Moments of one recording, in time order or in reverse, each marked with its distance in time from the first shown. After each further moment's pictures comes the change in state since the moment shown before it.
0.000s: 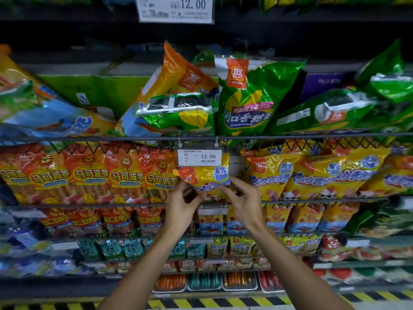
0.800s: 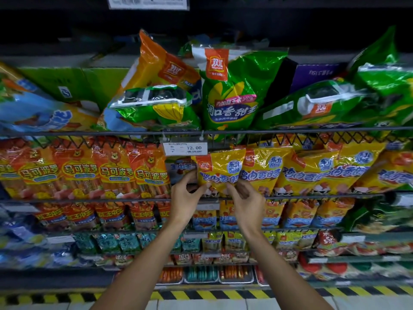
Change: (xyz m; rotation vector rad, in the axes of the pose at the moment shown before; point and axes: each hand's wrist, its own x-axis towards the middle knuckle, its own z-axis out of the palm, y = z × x) left_hand 0.010 0.004 0.044 -0.036 0.014 -0.057; right_hand -0.019 0.014 -0.015 -0.084 0.281 0.235
